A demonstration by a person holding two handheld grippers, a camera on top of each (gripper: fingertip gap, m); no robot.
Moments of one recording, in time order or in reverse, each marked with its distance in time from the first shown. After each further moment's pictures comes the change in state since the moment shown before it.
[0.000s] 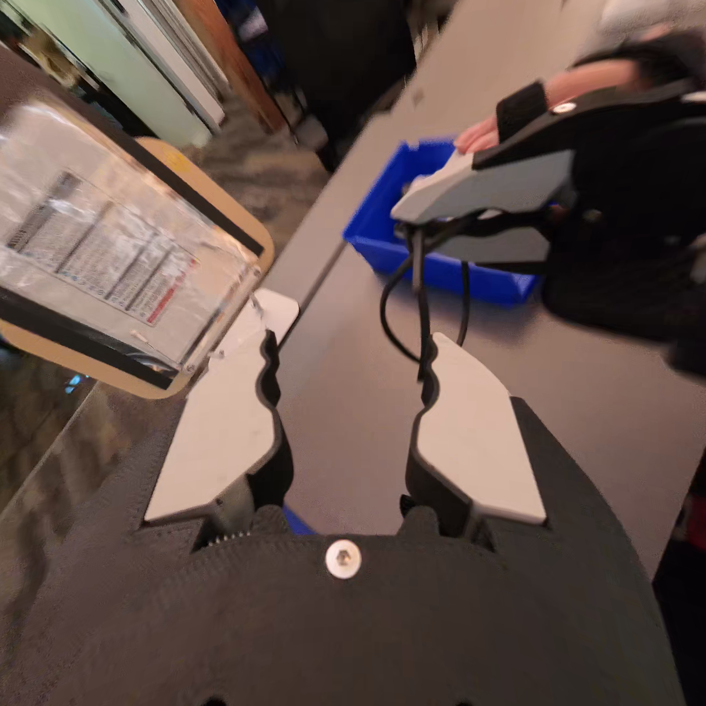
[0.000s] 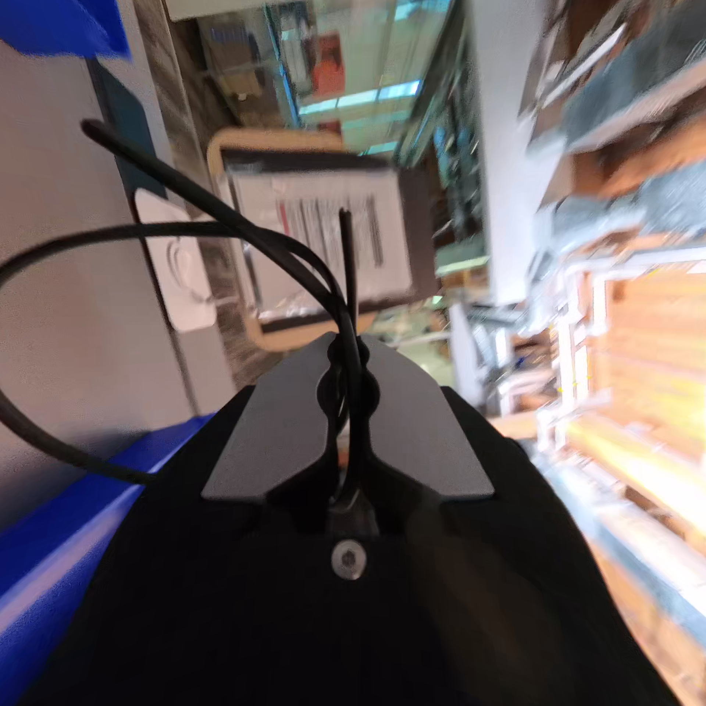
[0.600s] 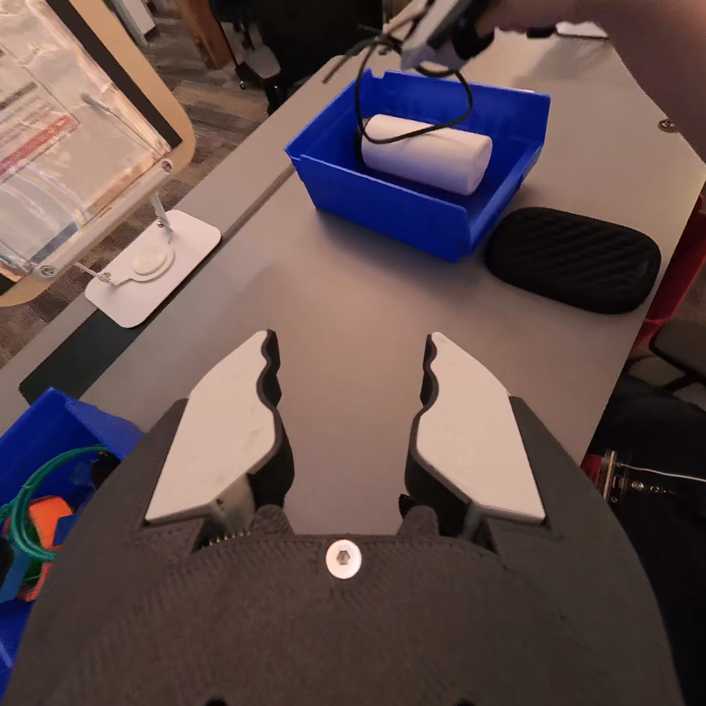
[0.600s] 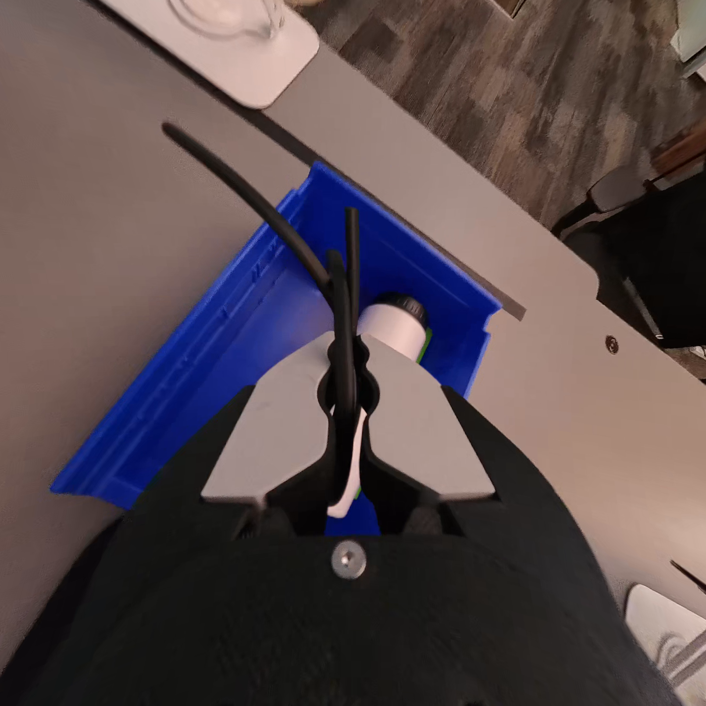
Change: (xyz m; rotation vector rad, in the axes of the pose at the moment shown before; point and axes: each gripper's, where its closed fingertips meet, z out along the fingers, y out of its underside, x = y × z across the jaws) left arm 0.041 0.091 0.008 -0.075 0.146 -0.212; right arm -0.081 0.224 0.017 -0.682 -0.564 0.971
